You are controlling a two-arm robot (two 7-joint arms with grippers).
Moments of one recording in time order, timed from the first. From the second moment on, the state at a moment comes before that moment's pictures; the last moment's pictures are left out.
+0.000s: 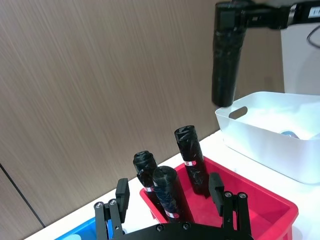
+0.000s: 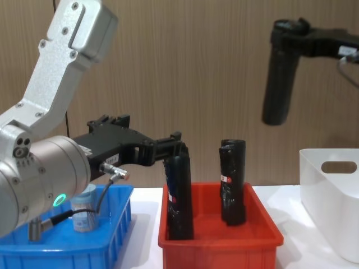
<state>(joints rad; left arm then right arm) -0.24 0.38 0.45 -1.63 -0.20 0.01 -0.01 0.68 0.24 -0.18 -1.10 0.32 -0.14 0.66</state>
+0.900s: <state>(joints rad) -0.24 0.38 0.45 -1.63 -0.20 0.01 -0.01 0.68 0.34 -0.09 -1.12 0.14 -0.01 0.43</state>
